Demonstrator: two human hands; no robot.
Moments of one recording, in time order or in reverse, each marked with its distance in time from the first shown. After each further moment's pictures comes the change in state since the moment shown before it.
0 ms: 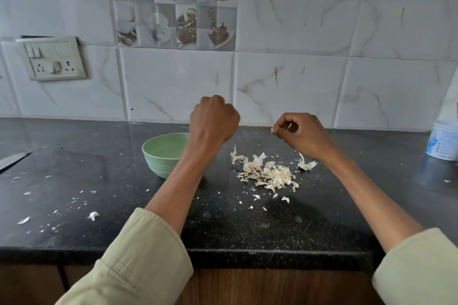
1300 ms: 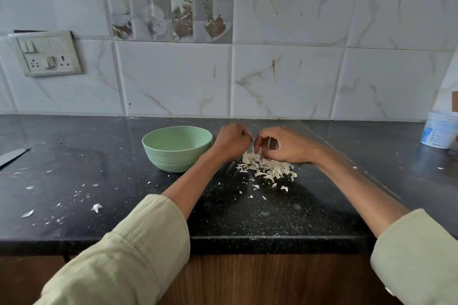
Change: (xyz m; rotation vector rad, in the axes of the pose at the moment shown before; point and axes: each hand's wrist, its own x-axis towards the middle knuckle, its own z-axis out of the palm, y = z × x) left_hand -0.013 -0.021 0.073 -0.157 -0.468 0.057; right_hand -0.005 0.005 0.029 -0.078 -0.472 -0.081
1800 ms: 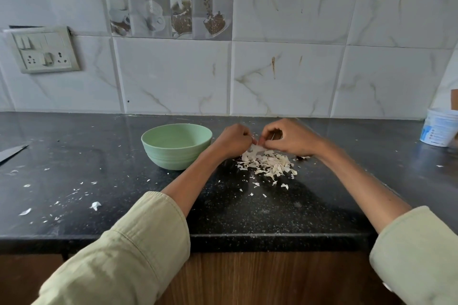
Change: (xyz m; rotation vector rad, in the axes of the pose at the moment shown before) left_hand 0.001 0.001 0.000 -0.056 -0.139 -0.027; right_hand 0.000 0.000 -0.008 0.062 0.073 0.087
